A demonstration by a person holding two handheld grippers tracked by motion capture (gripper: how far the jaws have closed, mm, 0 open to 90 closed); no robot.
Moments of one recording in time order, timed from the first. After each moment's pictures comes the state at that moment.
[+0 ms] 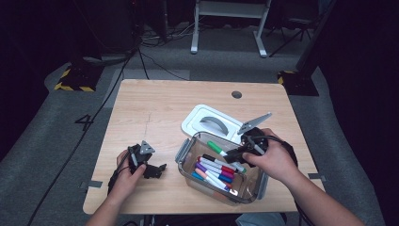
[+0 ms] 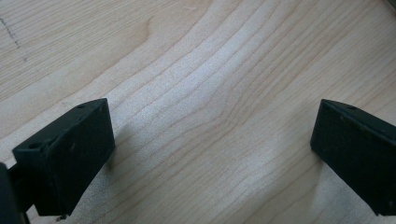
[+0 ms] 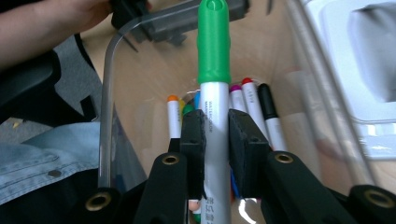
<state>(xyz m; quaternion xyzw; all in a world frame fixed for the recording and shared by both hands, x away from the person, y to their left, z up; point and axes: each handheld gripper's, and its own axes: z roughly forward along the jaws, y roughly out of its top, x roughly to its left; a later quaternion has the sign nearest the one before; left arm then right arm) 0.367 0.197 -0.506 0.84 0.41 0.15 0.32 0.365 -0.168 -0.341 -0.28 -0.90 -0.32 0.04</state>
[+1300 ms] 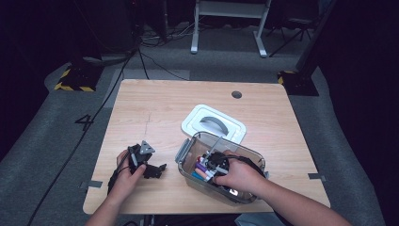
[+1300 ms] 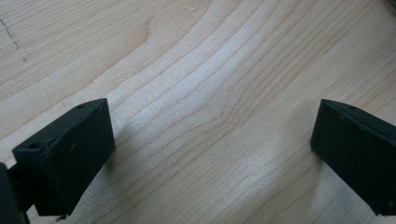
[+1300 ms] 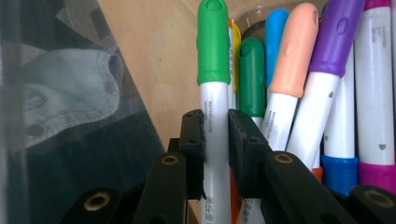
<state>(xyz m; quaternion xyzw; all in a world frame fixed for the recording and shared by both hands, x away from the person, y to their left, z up) 0.367 0.196 -0.506 0.84 0.41 0.15 0.32 0.353 -0.094 -0.428 -0.23 -0.95 -0.16 0.14</state>
